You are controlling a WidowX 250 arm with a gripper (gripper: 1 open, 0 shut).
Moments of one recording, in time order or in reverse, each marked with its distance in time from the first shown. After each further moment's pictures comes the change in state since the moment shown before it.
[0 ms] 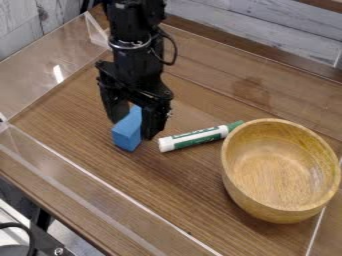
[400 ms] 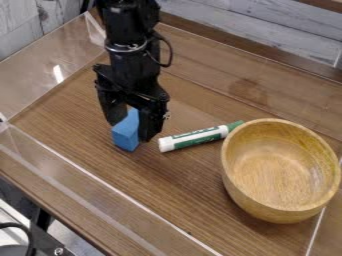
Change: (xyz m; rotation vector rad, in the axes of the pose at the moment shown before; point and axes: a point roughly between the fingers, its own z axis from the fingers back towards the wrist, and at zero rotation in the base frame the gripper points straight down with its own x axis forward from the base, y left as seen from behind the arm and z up) arm -0.001 0.003 -0.004 -0.013 -0.004 -0.001
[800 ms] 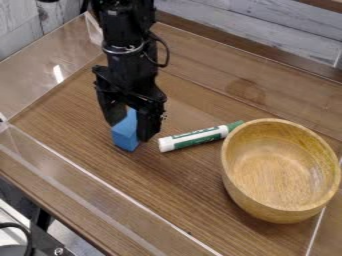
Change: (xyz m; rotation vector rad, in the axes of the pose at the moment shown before) arm 0.001 0.004 -0.004 -0.012 -0.009 -0.008
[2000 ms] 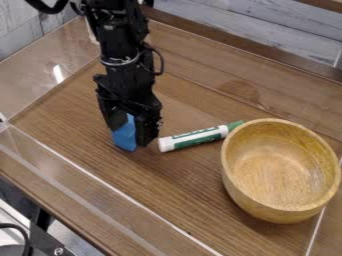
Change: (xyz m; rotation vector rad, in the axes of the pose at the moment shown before) arm 0.006 0.008 -0.019 -0.017 -0.027 -0.031
